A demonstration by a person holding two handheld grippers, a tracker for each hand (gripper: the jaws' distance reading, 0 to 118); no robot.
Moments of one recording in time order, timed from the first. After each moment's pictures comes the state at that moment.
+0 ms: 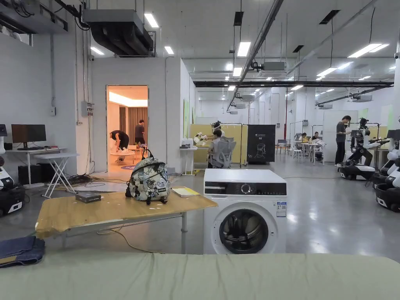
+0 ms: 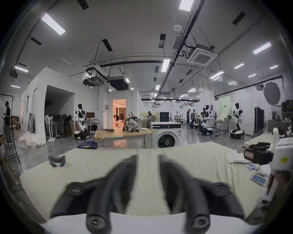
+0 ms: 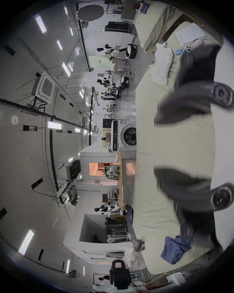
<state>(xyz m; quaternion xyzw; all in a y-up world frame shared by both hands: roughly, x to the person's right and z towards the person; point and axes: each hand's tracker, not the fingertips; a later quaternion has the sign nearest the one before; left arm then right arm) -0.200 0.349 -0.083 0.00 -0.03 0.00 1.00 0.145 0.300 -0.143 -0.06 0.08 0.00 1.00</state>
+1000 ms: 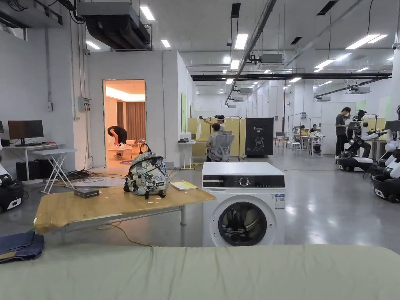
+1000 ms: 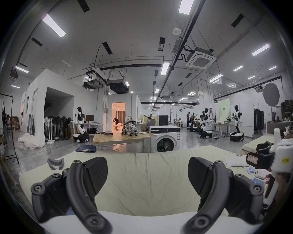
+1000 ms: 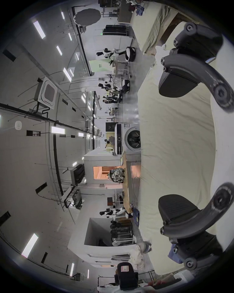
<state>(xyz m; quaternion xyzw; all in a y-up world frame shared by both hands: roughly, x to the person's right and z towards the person) -0.186 0.356 -0.082 0.02 -0.03 0.00 1.00 0.147 0.311 -0.134 -0.04 0.06 -0.02 1.00</state>
